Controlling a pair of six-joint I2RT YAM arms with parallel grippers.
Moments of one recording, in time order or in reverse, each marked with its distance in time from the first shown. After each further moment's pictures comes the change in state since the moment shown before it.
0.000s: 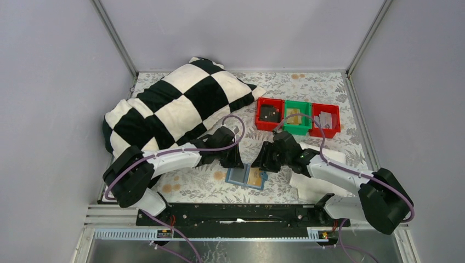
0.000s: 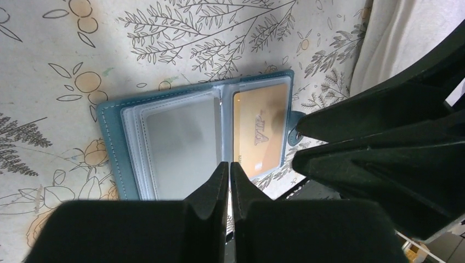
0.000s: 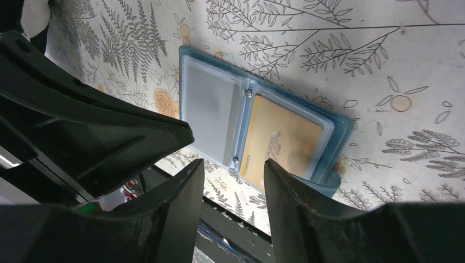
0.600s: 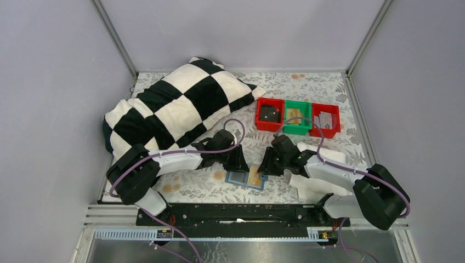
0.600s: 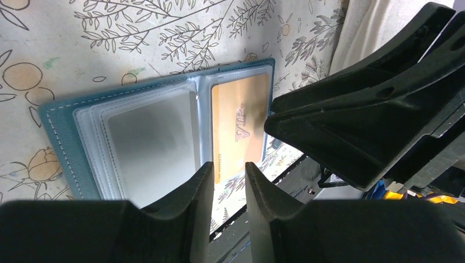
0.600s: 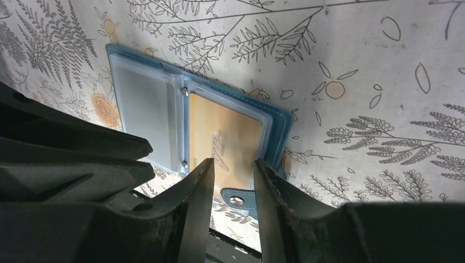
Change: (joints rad) left arm 0.000 0.038 -0.064 0.148 0.110 -0.079; right arm 0.016 0.063 -0.023 -0.037 0.083 -0.028
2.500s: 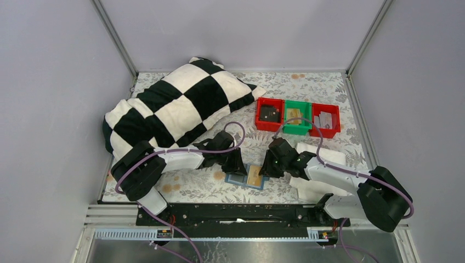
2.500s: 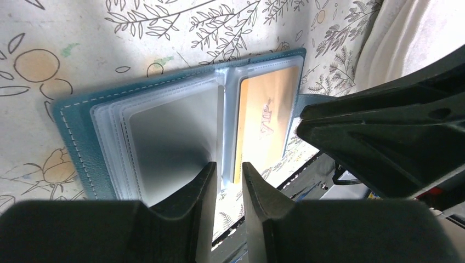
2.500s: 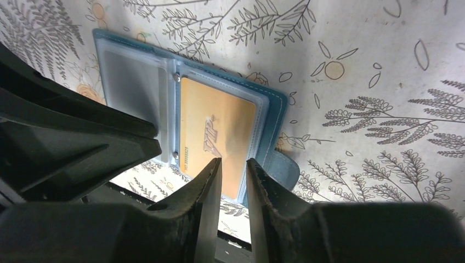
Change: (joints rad) left arm 0.019 0.058 -0.016 0.003 0.044 0.015; right arm 0.063 -0.019 0.006 -0.063 0.066 0.007
